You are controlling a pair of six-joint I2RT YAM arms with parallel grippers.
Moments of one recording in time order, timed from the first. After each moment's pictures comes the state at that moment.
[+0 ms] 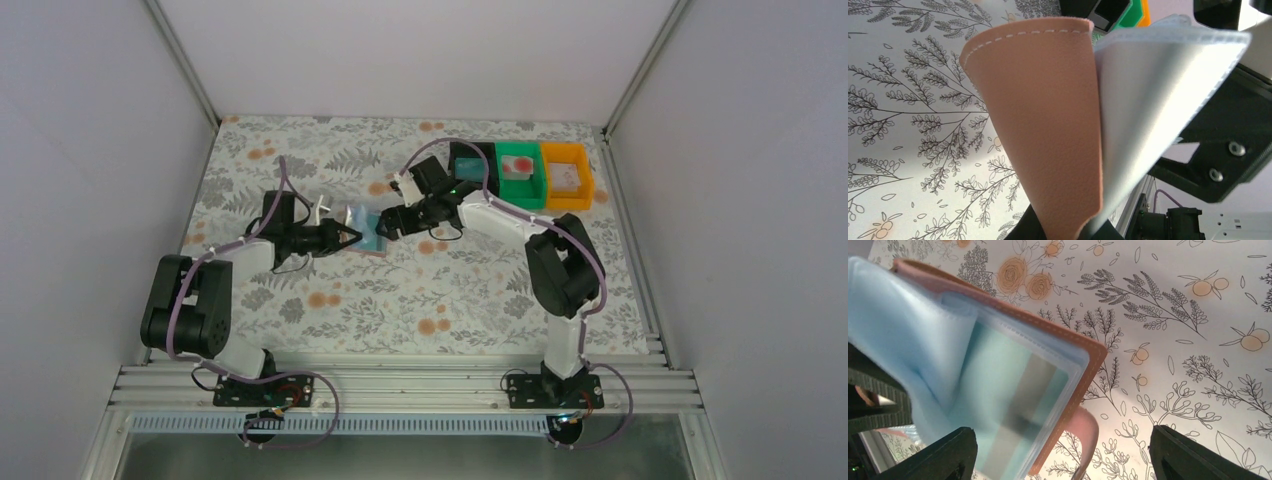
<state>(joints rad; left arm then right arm) -0.12 1.52 0.66 0.07 0.95 -0.54 0.67 1.94 1.44 -0.47 -0.39 0.28</state>
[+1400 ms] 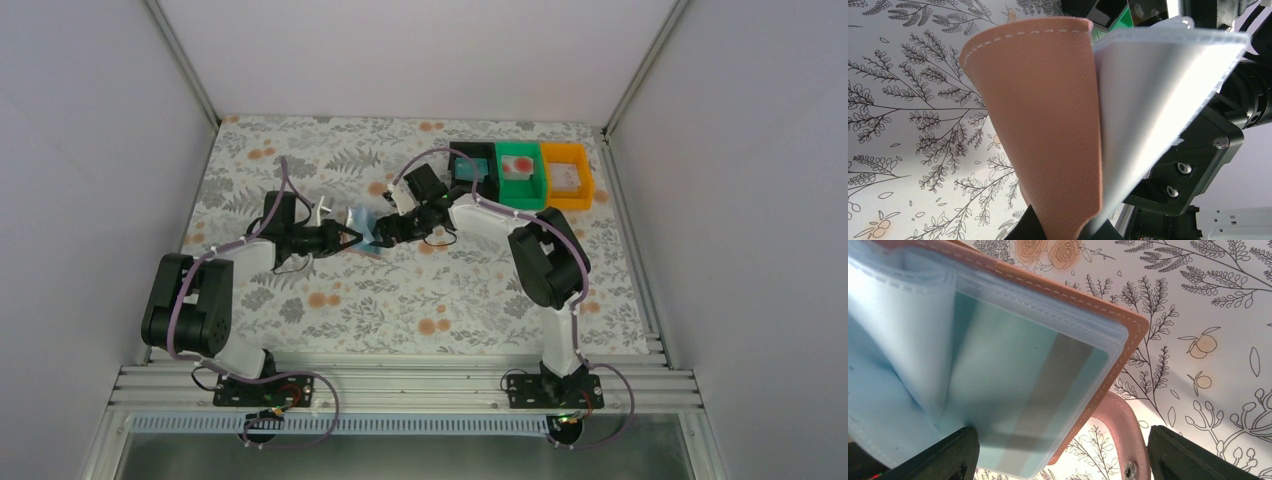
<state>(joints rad) -0.13 1.53 0.66 0.07 0.96 -0.53 0.67 2.04 1.44 -0.41 -0.55 0.29</state>
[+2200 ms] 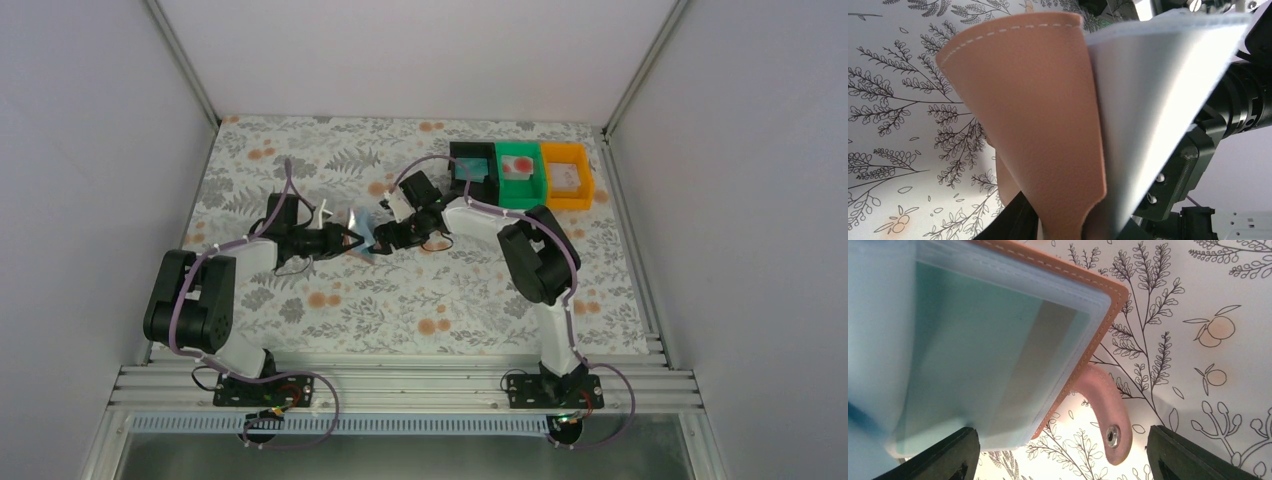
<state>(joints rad) -0.13 1.55 0.66 0.05 0.92 -0.50 0.68 2.10 1.45 -0.41 -0.54 0.28</state>
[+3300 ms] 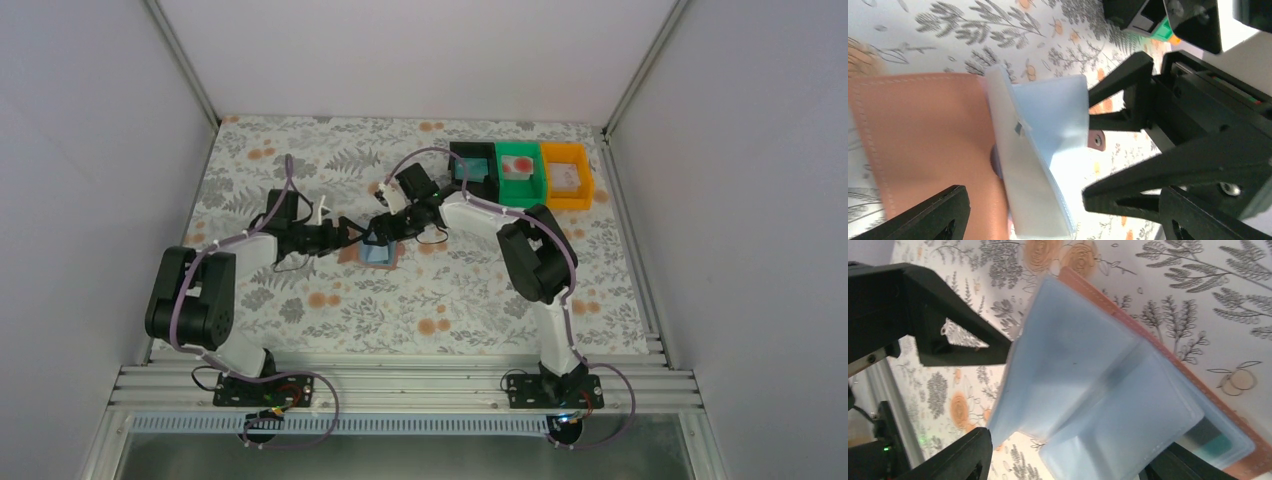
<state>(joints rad) -0.13 1.57 0.70 -0.01 0.85 -0.44 0.69 2.12 1.52 -0.41 -0.56 0.29</state>
